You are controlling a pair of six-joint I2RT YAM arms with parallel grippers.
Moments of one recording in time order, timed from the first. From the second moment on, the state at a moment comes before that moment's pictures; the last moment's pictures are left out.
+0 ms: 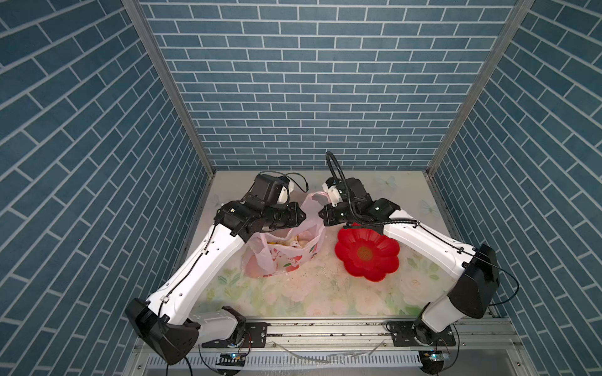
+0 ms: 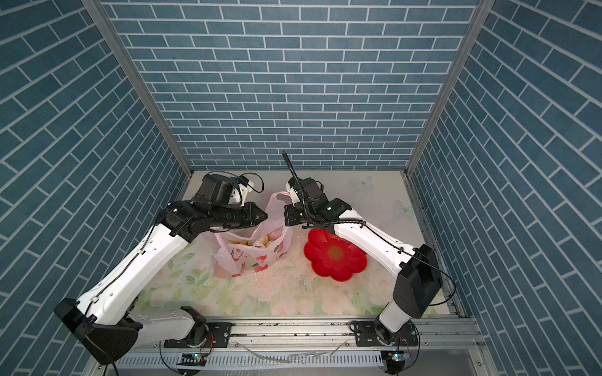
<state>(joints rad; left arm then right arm) -0.55 1.26 1.37 -0.90 0.28 -0.60 0.82 1.58 1.42 -0.54 -0.17 0.45</state>
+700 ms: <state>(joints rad) -0.57 1.29 1.15 -0.85 0.04 -0.55 0.82 1.43 1.20 -0.52 -0.19 0.50</state>
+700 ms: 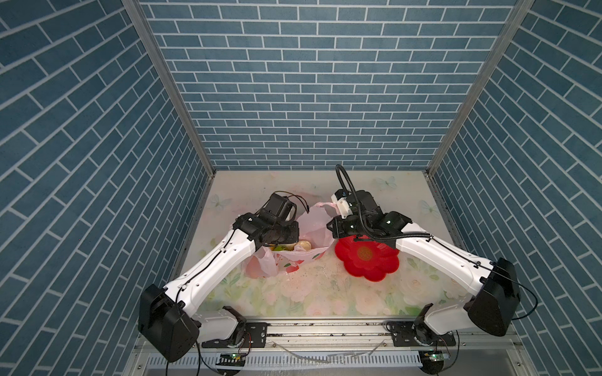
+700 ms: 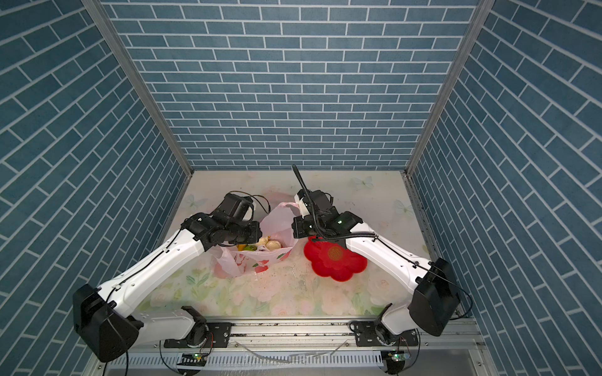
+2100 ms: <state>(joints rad) -0.24 1.40 1.21 -0.74 0.10 -0.41 0.85 1.29 1.10 -0.62 -0.10 0.55</state>
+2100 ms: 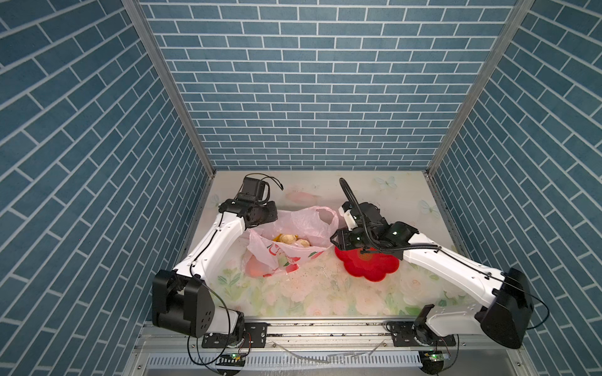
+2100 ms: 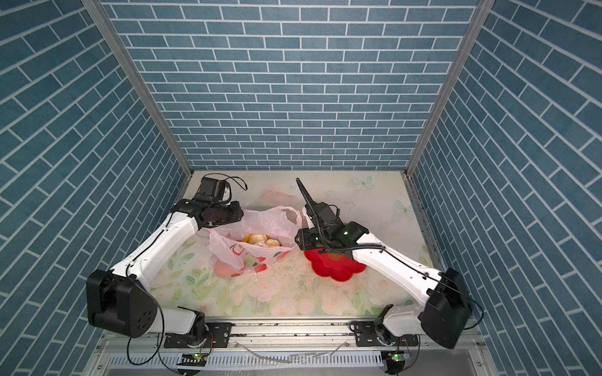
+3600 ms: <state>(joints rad) -0.62 0.59 0.50 -0.84 0.02 -0.92 0.99 2.12 1.76 -0.66 -0.29 0.36</state>
